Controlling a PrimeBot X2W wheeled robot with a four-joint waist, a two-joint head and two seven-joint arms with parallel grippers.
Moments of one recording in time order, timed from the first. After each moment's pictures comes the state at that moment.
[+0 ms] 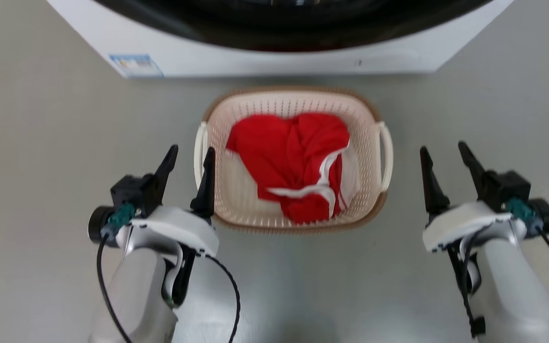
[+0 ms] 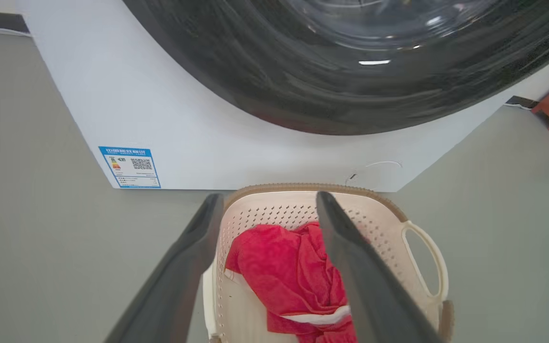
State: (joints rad) left arm -0.42 0.04 -0.19 0.46 -0.28 -0.04 -0.26; right arm -0.44 -0.05 -0.09 0.58 -0.03 0.12 -0.25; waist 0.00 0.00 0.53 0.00
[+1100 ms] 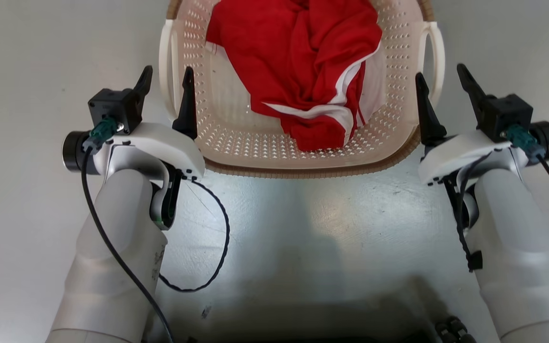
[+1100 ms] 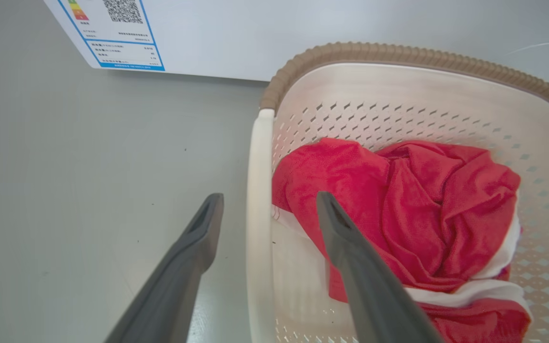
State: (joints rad) left arm -0.75 0.03 -0.15 0.70 -0.25 0.00 -0.26; right arm -0.72 -0.06 -0.06 0.70 -0.08 0.12 -0.25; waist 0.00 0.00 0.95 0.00
